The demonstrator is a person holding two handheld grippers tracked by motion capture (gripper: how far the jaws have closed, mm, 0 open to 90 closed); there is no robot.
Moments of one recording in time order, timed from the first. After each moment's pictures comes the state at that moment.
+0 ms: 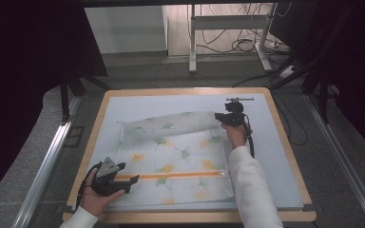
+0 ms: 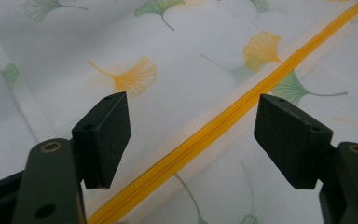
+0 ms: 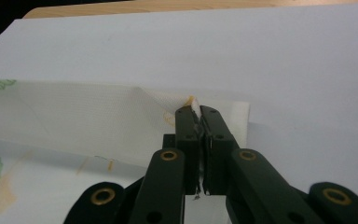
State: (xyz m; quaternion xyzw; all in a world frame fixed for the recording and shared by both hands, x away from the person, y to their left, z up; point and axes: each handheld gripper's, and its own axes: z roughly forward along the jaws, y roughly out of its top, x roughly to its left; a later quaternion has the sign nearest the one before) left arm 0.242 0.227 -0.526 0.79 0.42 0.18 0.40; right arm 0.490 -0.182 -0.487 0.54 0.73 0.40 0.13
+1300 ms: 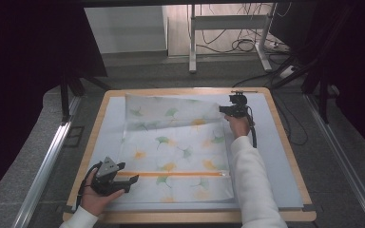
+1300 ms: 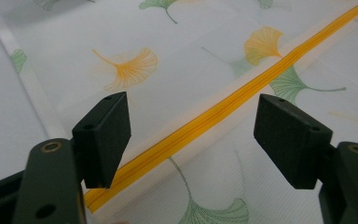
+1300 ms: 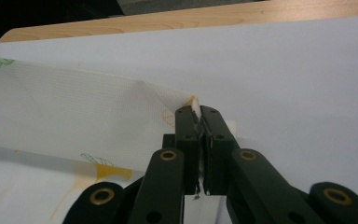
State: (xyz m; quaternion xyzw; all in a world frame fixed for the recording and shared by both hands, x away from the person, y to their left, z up) left arm 0.243 0.229 -0.526 0.79 0.42 0.18 0.40; right arm 0.528 -0.195 -0.485 0.57 0.71 0.39 0.13
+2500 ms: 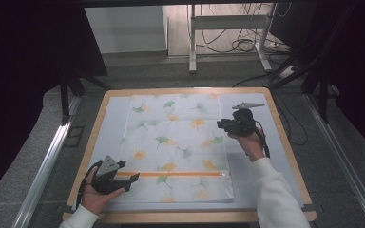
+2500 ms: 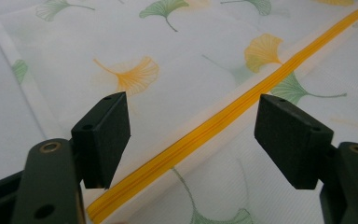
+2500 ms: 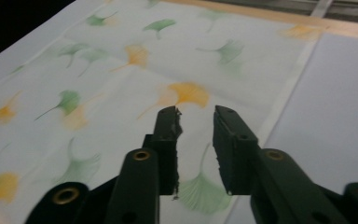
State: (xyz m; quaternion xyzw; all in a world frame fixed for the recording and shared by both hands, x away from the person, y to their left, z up) left arm 0.246 0.227 -0.525 0.79 0.41 0.18 0.41; right arm 0.428 -0.203 -0.452 0.42 0.79 0.42 0.12
